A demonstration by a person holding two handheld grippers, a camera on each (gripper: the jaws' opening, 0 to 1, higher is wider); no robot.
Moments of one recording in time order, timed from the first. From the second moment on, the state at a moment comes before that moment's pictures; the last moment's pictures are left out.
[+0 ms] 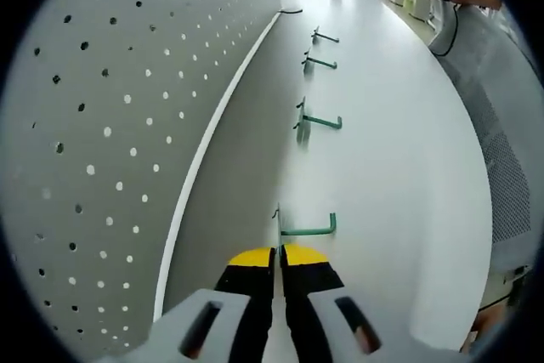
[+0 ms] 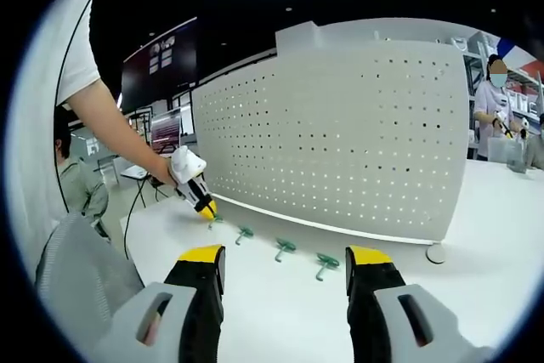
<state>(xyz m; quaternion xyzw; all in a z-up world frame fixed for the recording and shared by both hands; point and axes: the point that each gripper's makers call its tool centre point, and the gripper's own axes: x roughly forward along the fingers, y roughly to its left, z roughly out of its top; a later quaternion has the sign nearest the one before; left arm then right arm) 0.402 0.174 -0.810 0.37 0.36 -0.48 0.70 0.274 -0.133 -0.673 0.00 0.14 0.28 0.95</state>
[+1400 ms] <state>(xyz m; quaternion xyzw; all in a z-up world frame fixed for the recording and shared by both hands) 0.396 0.138 -0.715 0.10 0.21 -0.38 0.90 0.273 -0.133 -0.658 0.01 0.11 0.29 0.95</state>
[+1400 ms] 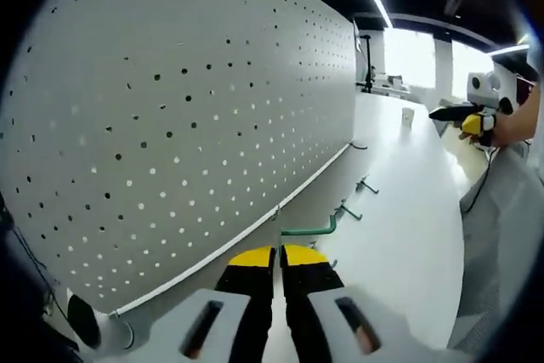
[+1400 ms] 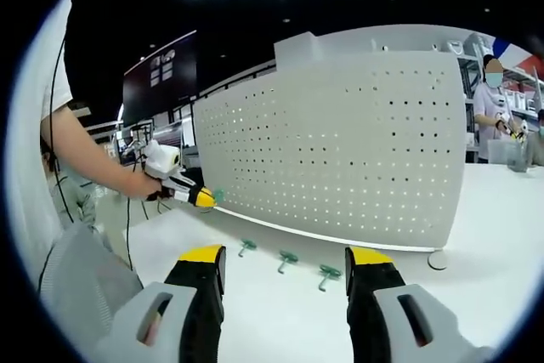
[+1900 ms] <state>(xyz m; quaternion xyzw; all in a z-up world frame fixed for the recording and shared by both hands) 0.386 0.130 -0.670 0.01 0.13 -0.36 0.92 0.271 -0.125 -0.651 0.01 0.10 0.30 0.95</state>
